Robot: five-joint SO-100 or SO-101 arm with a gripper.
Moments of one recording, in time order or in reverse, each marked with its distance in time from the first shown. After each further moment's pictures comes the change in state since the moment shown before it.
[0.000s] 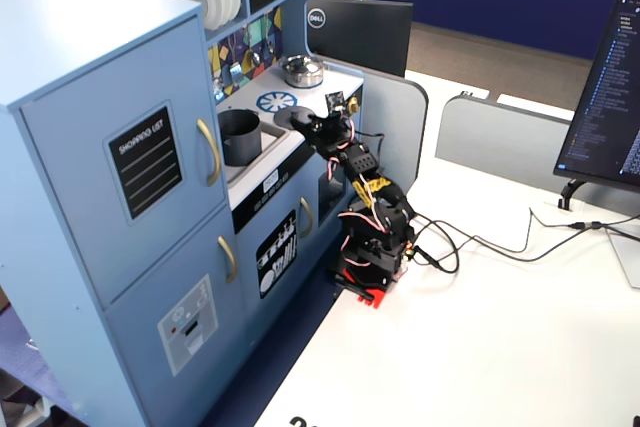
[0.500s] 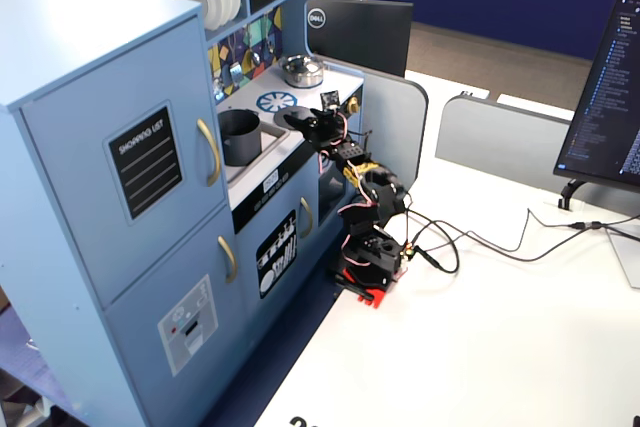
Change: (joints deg) arm 4.6 -20.5 1.7 -22.8 -2.8
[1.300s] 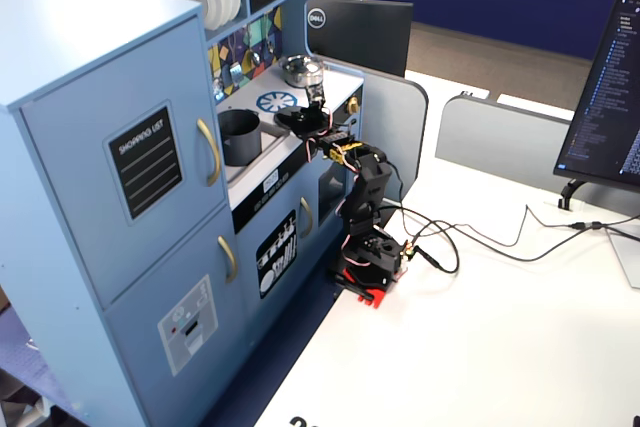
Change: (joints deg) arm -1.1 -27.5 -17.2 -5.4 -0.6
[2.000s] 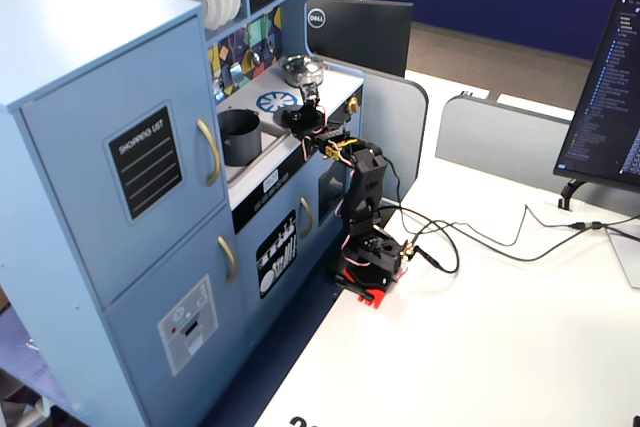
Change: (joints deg) arm -1.0 -5.5 -4.6 -0.7 -1.0
